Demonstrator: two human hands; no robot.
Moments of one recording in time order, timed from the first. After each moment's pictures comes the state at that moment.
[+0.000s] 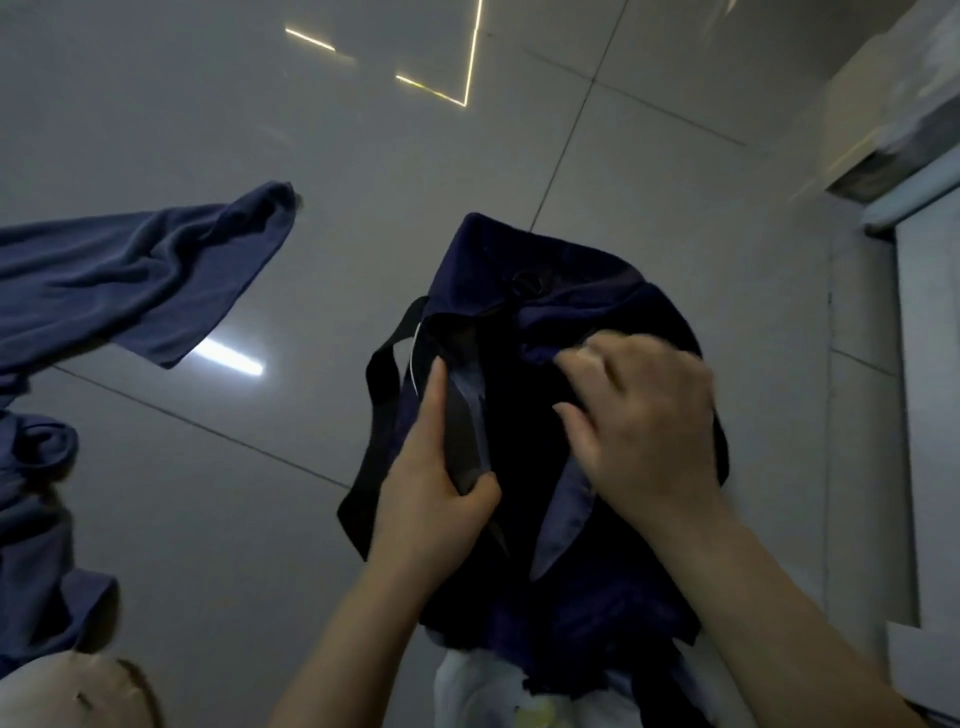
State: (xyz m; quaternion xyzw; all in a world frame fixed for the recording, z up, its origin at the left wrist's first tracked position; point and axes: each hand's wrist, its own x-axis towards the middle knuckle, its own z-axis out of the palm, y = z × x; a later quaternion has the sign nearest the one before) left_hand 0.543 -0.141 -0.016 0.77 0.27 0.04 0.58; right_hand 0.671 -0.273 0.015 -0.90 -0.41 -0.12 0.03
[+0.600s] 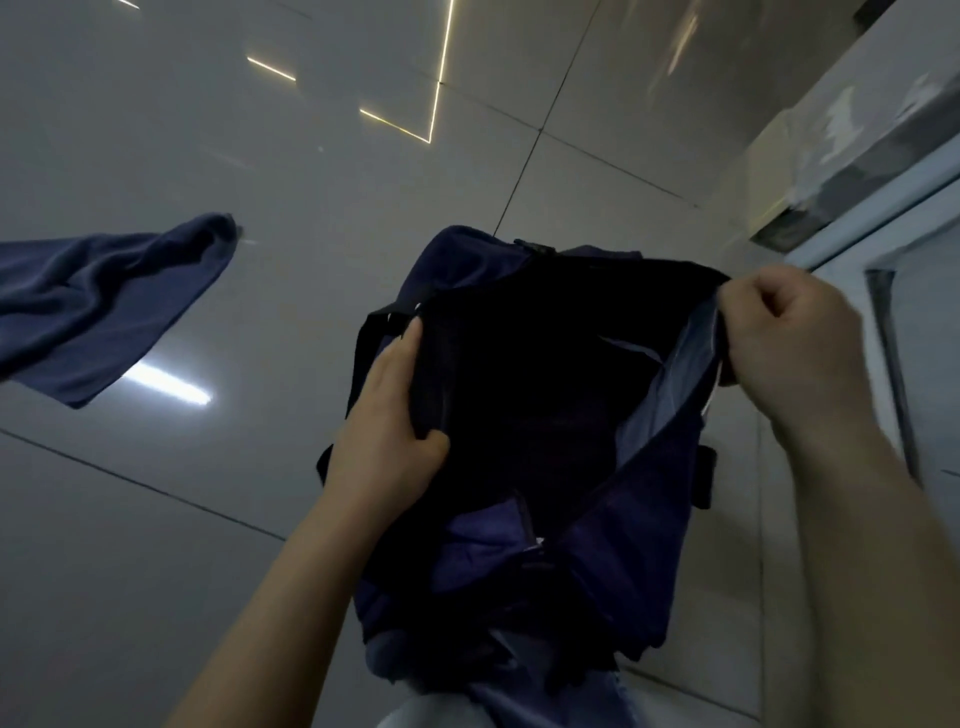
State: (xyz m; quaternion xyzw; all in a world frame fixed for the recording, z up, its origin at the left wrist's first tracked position) left_hand 0.614 -0.118 -0.015 0.82 0.21 0.08 0.52; right_hand 0.765 -0.315 0.112 -0.94 -0.10 -0.06 0.32
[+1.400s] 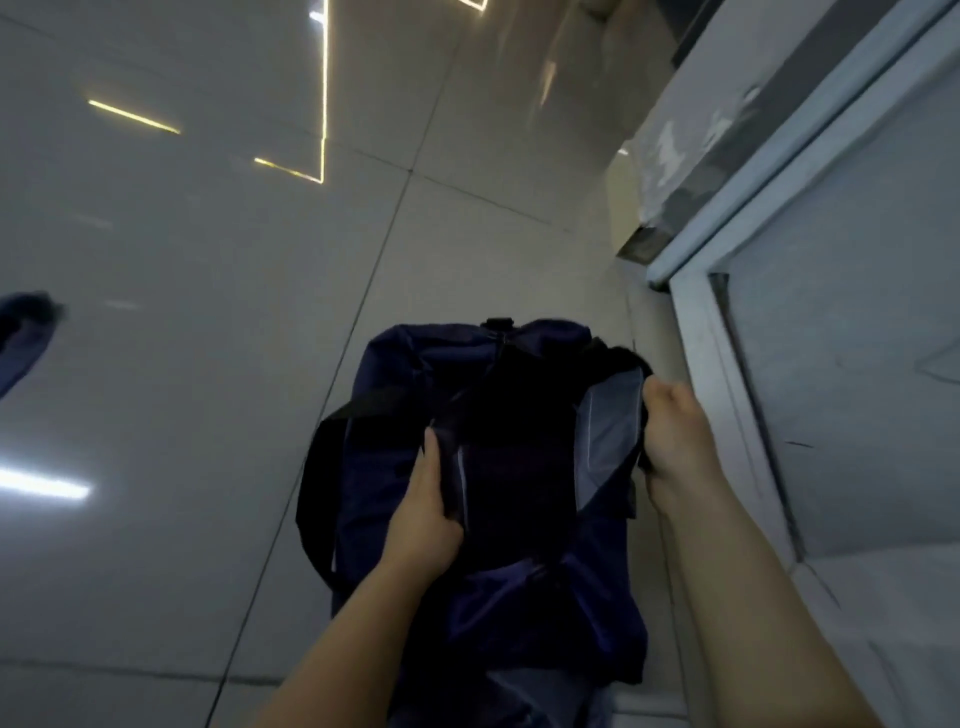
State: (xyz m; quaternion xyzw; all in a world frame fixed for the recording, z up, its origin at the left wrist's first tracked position) left_hand 0.681 -0.227 -0.076 0.79 0.16 -0.11 0.59; right_hand 0.787 -0.400 0.048 -0.82 0.18 0.03 0.54
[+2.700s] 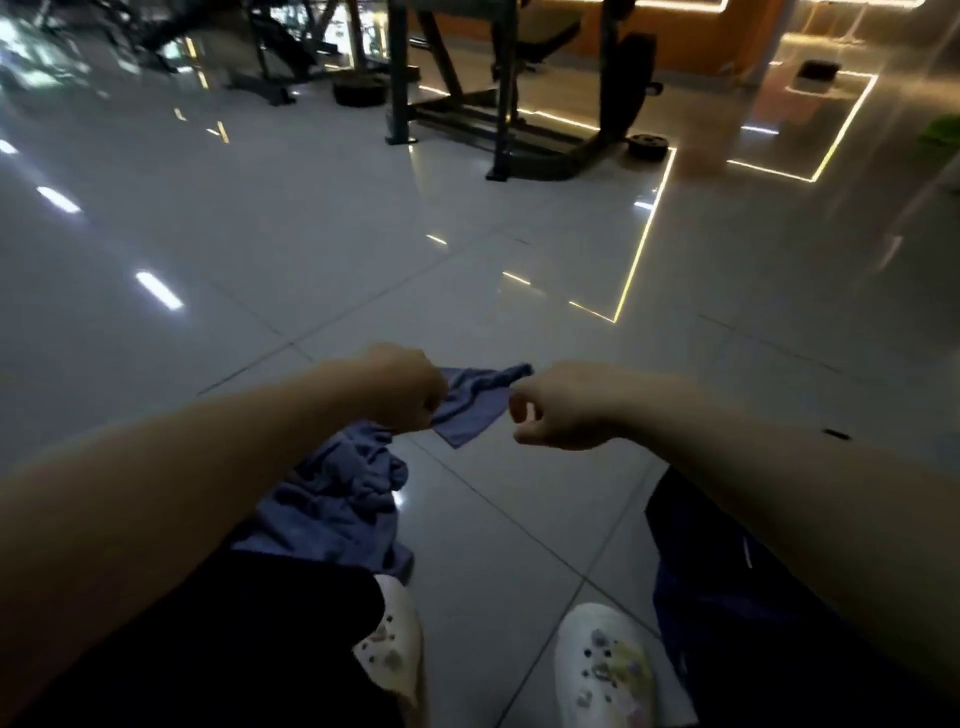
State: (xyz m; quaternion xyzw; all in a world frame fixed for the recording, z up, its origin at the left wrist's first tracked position) left_hand 0.396 0.054 0.230 0.96 0.15 -0.21 -0.08; right_hand 0.503 -0.105 0.274 -0.77 -0.60 0.18 -0.14
